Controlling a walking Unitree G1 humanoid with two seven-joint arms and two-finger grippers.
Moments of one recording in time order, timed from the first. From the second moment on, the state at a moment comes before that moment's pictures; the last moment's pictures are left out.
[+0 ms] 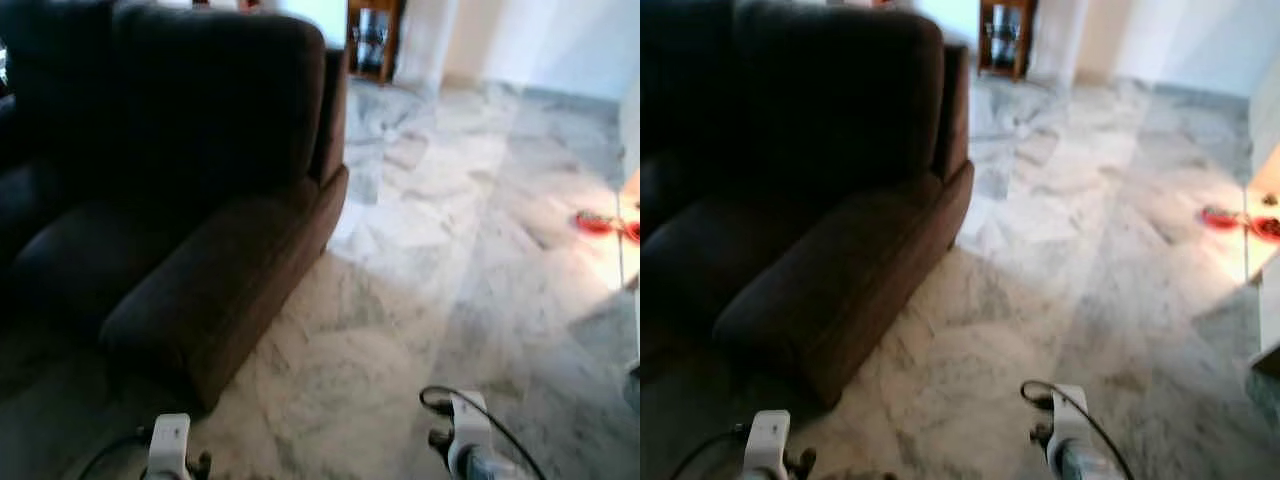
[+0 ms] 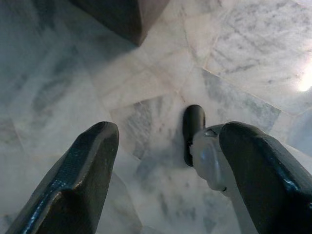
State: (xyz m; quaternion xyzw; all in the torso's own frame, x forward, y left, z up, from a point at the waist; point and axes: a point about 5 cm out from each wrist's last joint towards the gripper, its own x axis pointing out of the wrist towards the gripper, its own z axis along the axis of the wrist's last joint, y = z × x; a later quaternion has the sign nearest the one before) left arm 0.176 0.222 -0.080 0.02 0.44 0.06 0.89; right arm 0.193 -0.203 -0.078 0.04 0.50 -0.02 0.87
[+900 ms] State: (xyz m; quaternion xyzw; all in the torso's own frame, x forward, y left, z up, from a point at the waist) left arm 0.174 0.219 -0.082 0.02 0.46 0.06 0.89; right arm 0.193 -0.206 -0.078 0.04 0.49 -0.03 0.87
